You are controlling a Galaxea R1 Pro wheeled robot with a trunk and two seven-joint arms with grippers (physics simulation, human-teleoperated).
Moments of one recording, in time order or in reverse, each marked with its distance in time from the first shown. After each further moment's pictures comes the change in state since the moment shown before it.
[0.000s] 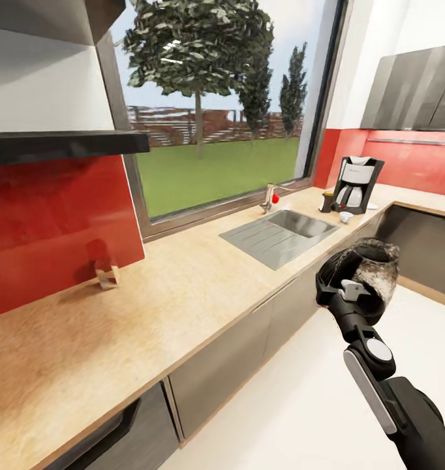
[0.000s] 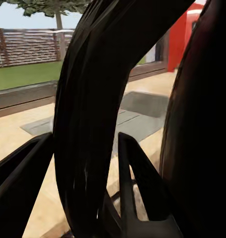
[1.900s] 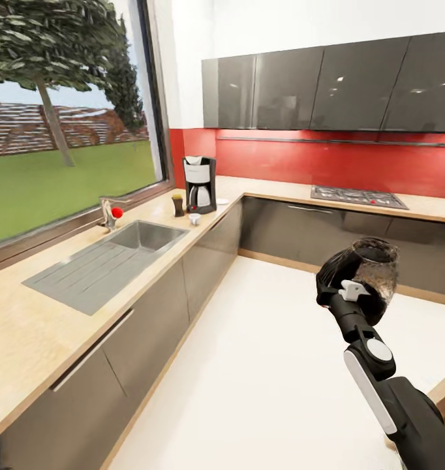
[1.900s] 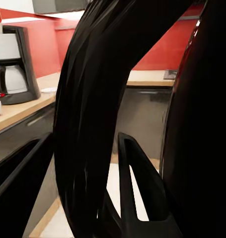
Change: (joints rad) left arm 0.001 -0.007 -0.004 0.005 -0.005 0.012 -0.007; right arm 0.000 0.000 -0.001 0.005 0.001 -0.001 -0.001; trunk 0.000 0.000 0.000
